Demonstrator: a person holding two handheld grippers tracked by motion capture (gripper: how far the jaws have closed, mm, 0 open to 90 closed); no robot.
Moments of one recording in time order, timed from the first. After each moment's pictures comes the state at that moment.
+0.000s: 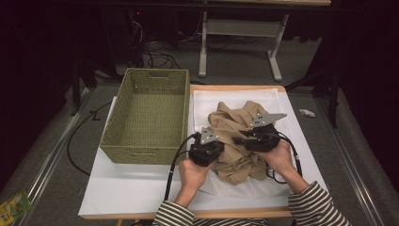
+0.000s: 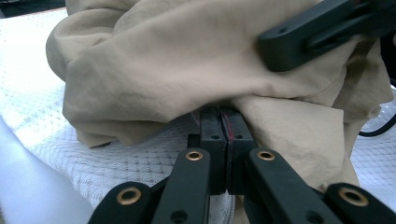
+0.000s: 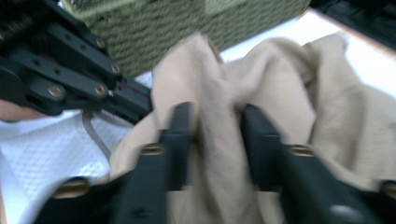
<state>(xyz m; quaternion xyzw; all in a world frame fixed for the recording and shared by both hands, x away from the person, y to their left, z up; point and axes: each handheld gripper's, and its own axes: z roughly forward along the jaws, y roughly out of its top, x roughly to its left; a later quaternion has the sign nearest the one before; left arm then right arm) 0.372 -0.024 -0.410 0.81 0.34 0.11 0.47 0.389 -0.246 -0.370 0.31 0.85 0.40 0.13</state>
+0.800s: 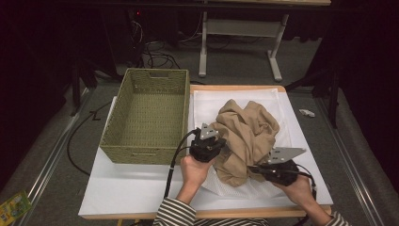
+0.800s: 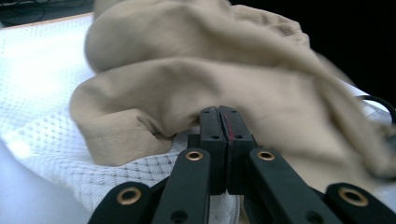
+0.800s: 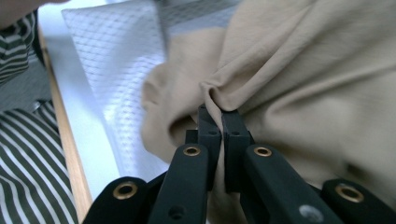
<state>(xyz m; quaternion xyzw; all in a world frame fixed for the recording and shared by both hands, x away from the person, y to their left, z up) 0.377 -0.028 -0.399 0.80 0.34 0.10 0.49 0.311 -0.280 -0.410 0.26 0.88 0.39 0.11</state>
